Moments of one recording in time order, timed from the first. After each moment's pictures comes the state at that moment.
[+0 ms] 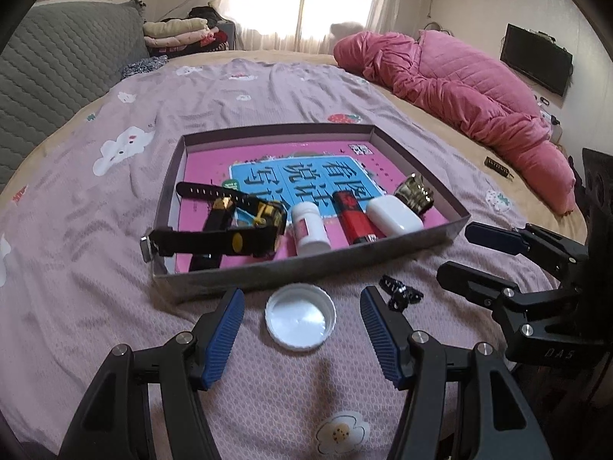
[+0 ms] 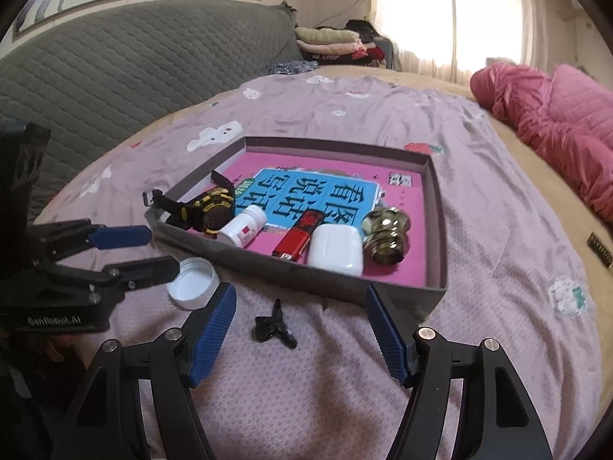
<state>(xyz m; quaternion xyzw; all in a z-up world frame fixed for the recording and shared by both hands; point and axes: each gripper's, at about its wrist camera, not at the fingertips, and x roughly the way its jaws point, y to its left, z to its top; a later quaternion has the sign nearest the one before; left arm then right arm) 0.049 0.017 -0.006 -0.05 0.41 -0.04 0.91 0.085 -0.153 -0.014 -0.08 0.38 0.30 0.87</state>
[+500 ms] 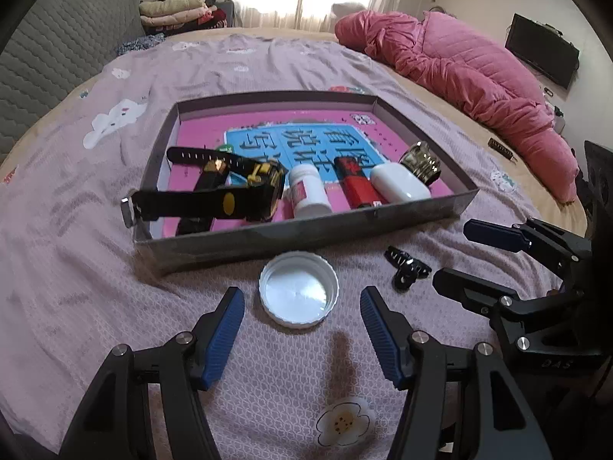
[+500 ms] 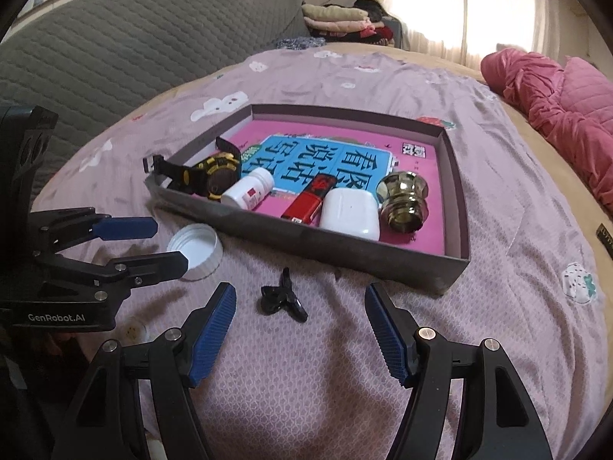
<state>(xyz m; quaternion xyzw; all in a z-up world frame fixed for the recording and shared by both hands) 0.053 0.017 -0.027 -0.06 0.45 -0.05 0.89 0.083 -0.143 -0.034 -0.11 0.41 0.31 0.85</state>
